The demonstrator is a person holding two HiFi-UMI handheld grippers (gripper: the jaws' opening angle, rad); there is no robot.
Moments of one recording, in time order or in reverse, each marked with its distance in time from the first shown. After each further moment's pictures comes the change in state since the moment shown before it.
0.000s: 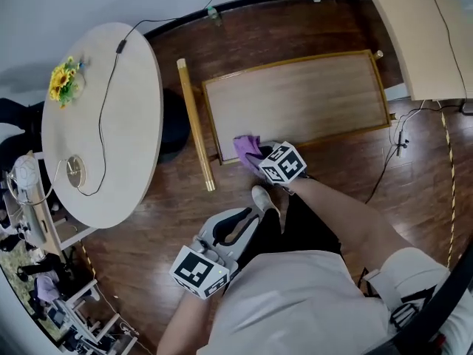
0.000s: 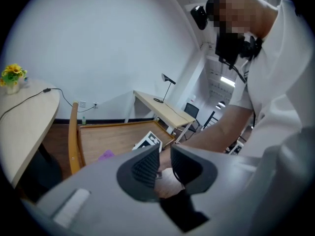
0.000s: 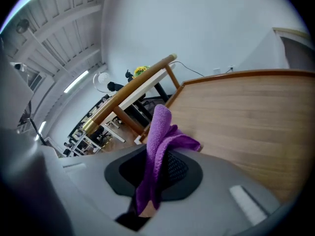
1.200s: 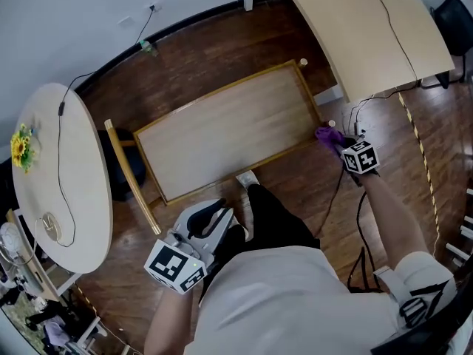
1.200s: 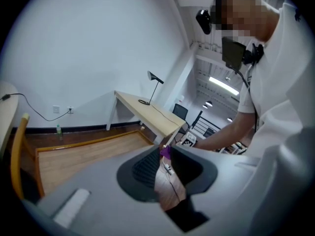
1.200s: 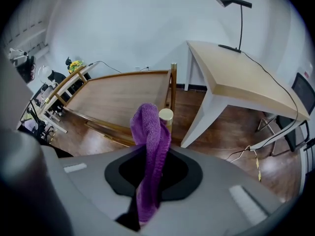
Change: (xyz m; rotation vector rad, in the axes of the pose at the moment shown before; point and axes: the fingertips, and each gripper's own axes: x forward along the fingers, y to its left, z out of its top) left arm 0.142 -0.038 0.081 0.070 0.010 -0.147; right arm -0.413 -0.303 -0.173 0.202 0.123 -0.650
